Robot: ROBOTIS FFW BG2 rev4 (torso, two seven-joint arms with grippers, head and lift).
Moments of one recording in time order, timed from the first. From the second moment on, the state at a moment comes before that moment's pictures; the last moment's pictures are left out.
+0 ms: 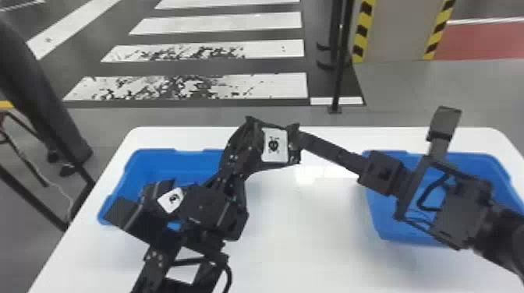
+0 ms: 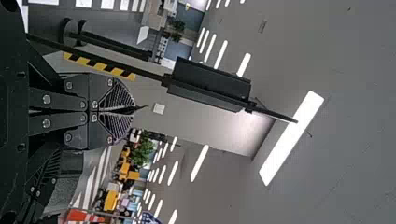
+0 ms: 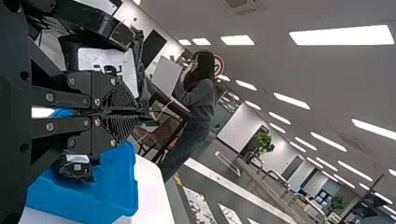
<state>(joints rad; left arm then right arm) 0.45 0.12 -0.21 -2.10 0.33 -0.22 -0.19 -0.05 -0.29 0.14 -1.86 -1.21 0.76 0.37</state>
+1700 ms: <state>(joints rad) 0.50 0.05 -0.03 -2.04 0.25 -0.50 -0.07 0.09 -0.25 -0.25 -2.18 -0.45 1.04 0.18</state>
